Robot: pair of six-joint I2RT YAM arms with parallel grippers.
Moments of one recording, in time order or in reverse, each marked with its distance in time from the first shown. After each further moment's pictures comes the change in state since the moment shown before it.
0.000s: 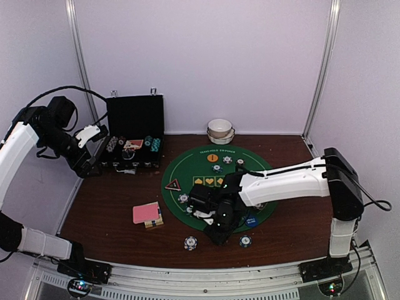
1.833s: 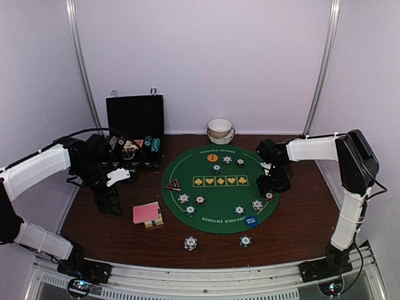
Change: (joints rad) left arm -0.220 0.065 -0.409 0.208 0.062 0.099; right arm -0.731 -0.087 -0.174 0.130 0.104 0.018
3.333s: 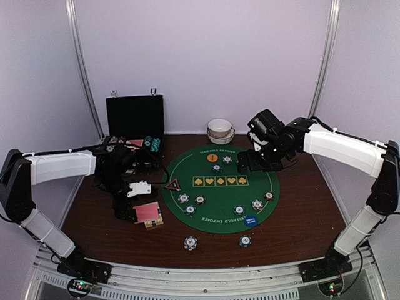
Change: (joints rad) left arm -0.175 0.218 -0.058 0.270 -0.091 0.142; right arm 0.246 -0.290 0.157 -0.056 0.021 0.165
